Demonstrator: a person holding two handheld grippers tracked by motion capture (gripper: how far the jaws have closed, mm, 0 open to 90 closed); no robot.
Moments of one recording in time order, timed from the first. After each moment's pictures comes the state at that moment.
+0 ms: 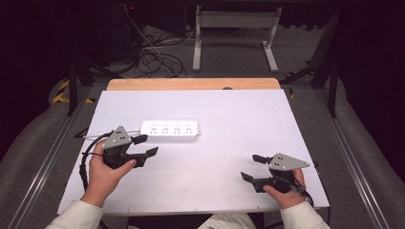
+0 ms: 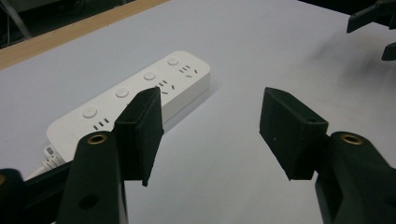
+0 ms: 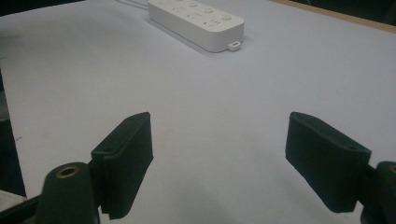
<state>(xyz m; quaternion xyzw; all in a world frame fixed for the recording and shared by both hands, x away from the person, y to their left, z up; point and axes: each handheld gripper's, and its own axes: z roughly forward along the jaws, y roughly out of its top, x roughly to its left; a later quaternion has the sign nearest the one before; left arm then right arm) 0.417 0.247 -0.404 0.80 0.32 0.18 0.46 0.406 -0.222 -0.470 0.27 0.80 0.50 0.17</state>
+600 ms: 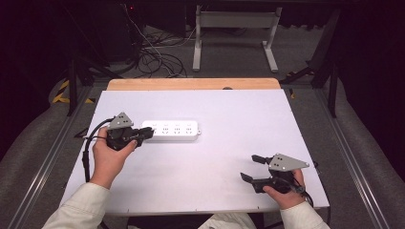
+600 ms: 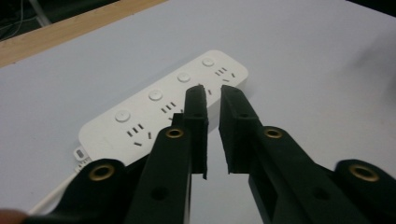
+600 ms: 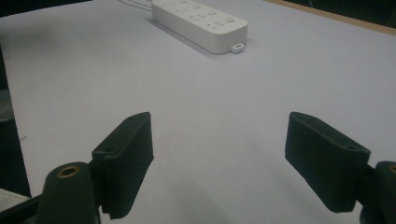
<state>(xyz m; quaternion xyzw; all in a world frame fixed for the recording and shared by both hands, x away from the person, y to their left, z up) 0.464 0.251 -0.400 0.81 0.36 0.18 0.43 0.405 -0.221 -0.469 0.26 0.81 0.51 0.16</state>
